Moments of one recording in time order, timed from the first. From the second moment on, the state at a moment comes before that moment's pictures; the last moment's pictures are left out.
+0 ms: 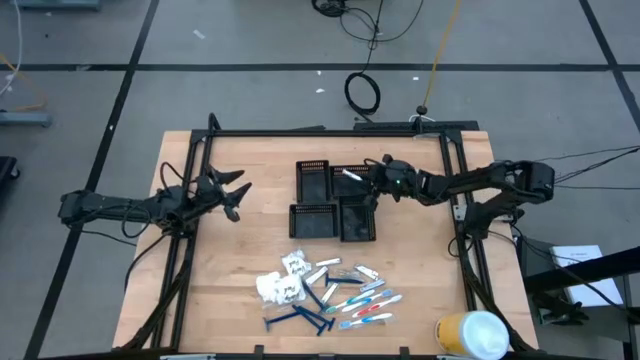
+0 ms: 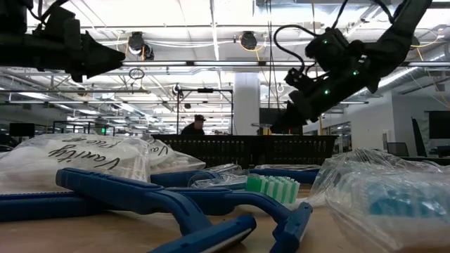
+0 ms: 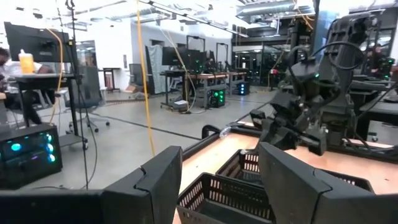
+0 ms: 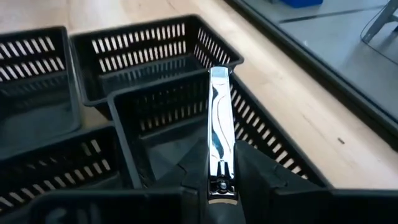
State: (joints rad) left arm -0.01 0.32 0.01 0.47 -0.51 0.07; right arm -0.35 1.47 0.47 0.52 0.10 -0.02
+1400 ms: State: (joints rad) left arm -0.16 0.32 0.17 -0.18 -0.59 -0.22; right arm 0.45 1.33 0.75 -0.15 0.42 0.34
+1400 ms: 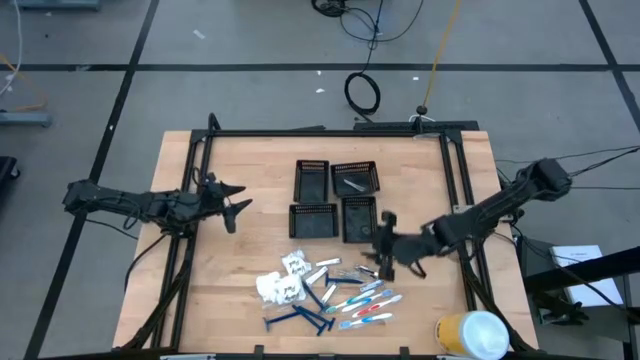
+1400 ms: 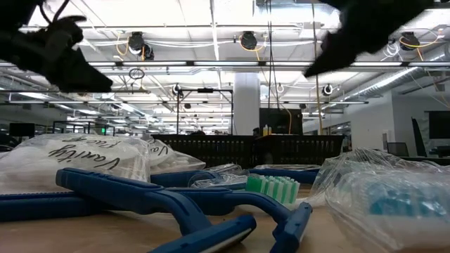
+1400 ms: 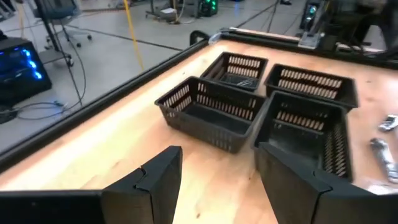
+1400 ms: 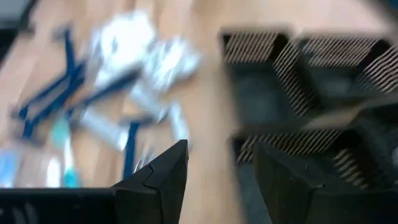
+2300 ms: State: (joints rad) left arm -0.16 0.32 0.02 0.08 -0.59 -0.15; right arm 0.60 1.57 0.67 -0.21 0.13 0.65
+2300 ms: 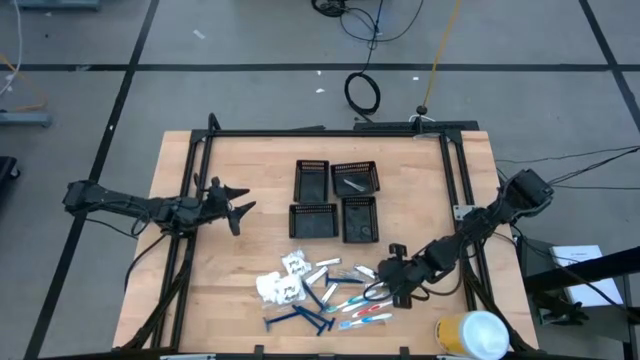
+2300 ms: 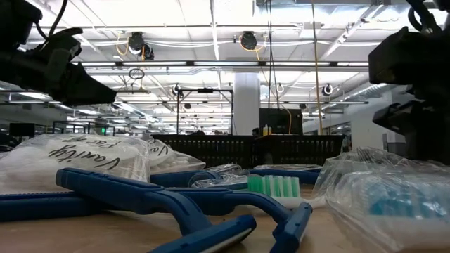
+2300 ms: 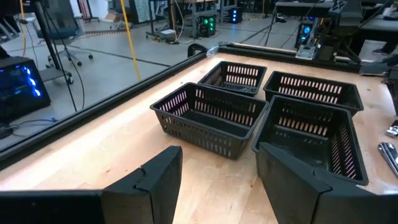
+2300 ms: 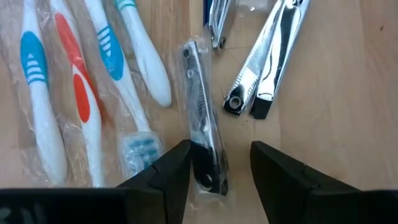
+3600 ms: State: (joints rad) left arm -0.16 0.32 0.02 0.08 -0.59 -0.15; right arm 0.56 1.32 0.65 -0.03 0.37 0.51
